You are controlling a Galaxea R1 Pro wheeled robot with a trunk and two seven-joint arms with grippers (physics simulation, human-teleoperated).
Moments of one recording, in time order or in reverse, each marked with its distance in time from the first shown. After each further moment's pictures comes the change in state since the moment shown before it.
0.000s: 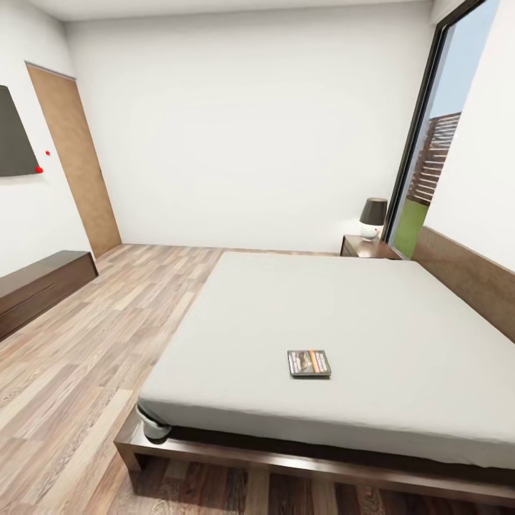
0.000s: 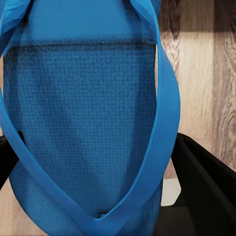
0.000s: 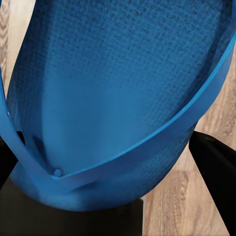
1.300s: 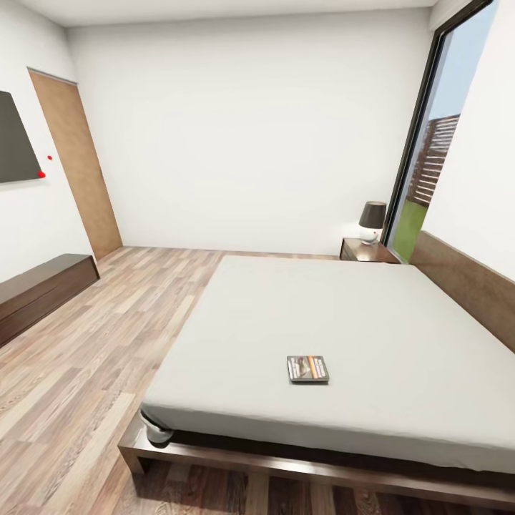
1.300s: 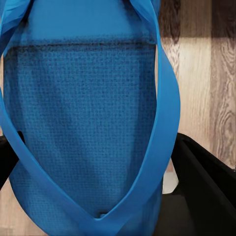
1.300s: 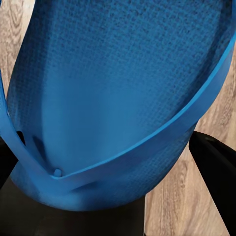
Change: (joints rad) left arm -0.002 -0.001 -0.007 -0.001 -0.005 0.001 0.020; right arm 0.000 0.010 0.001 0.010 0.002 0.001 0.001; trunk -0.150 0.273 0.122
